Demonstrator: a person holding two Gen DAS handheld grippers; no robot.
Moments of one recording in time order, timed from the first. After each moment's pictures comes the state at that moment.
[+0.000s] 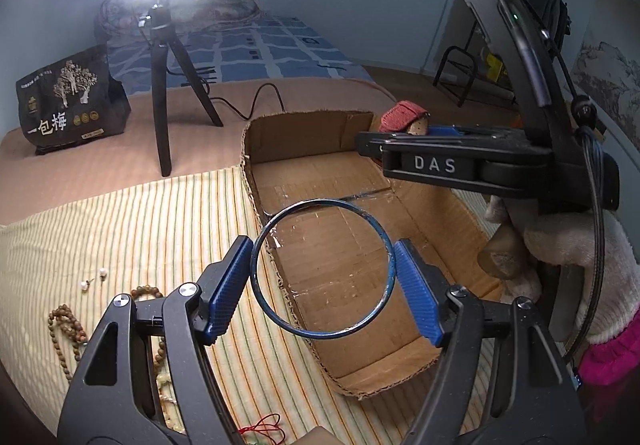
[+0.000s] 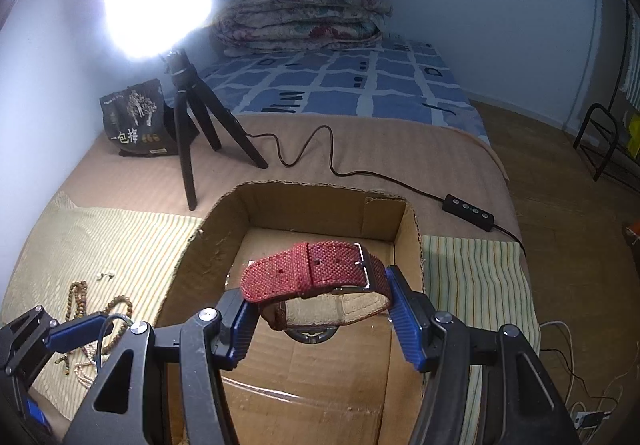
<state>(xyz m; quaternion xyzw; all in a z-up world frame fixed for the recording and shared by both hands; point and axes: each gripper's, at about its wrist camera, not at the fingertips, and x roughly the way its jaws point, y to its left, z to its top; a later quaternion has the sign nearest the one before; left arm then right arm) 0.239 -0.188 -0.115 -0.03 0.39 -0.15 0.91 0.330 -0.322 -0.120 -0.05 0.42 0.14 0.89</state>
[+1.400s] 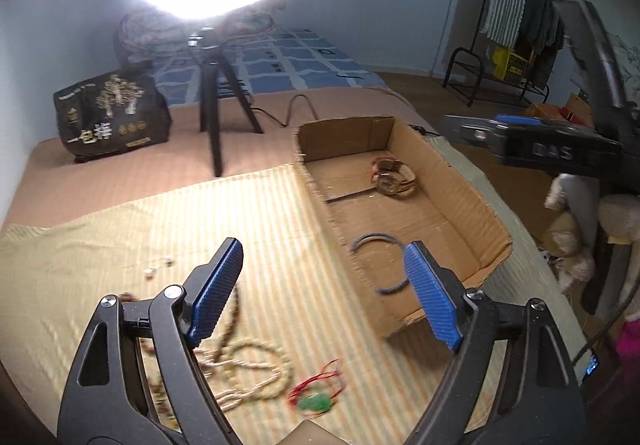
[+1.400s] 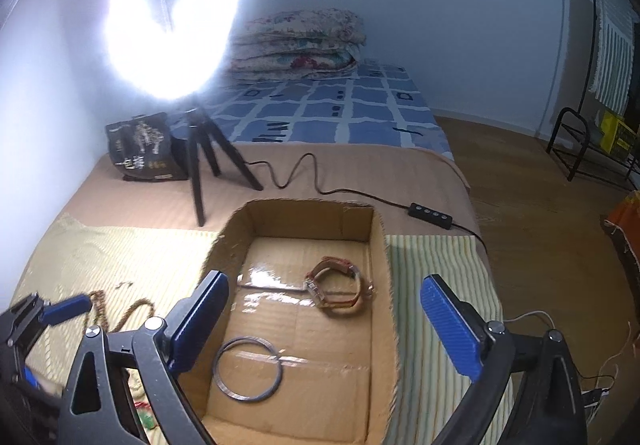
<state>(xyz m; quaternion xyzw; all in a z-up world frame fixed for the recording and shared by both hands) 0.192 -0.134 -0.088 0.00 0.37 -0.13 0.92 0.266 -0.334 -0.071 -0.03 0.38 0.11 0.92</state>
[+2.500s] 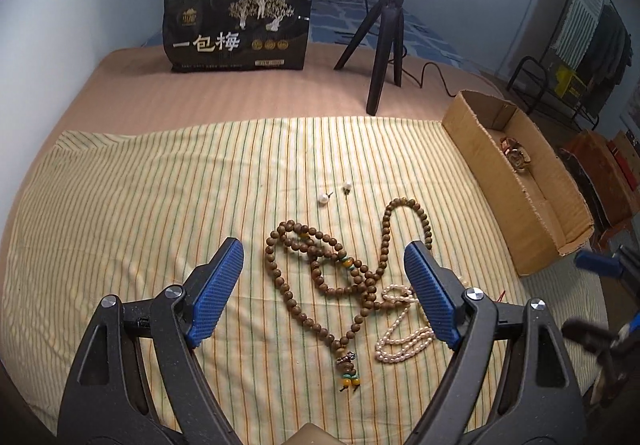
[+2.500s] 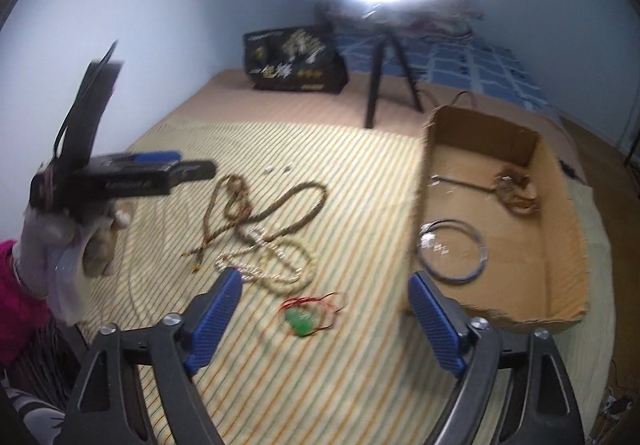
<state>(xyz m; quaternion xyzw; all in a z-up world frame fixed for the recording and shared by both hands) 0.185 0.027 -0.137 -0.07 0.44 -0.04 0.89 0.140 -0.209 -0.126 -0.07 0.43 0.27 0.86</state>
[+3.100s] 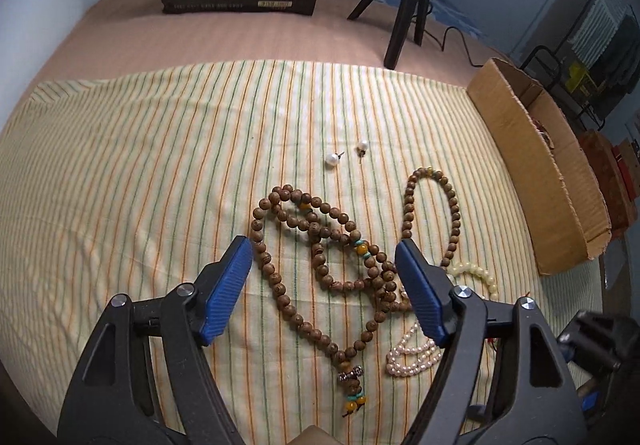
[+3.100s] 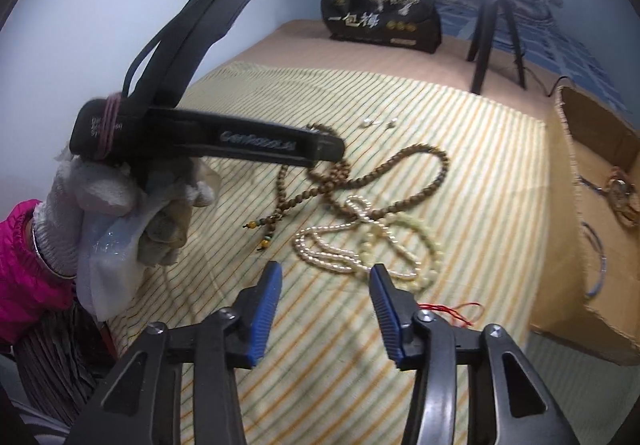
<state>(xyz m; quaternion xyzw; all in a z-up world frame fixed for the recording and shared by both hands) 0.212 0.031 -0.184 -0.10 0.50 -0.03 0.86 0.138 -0.134 -0.177 -0.09 0.47 0.36 0.80</state>
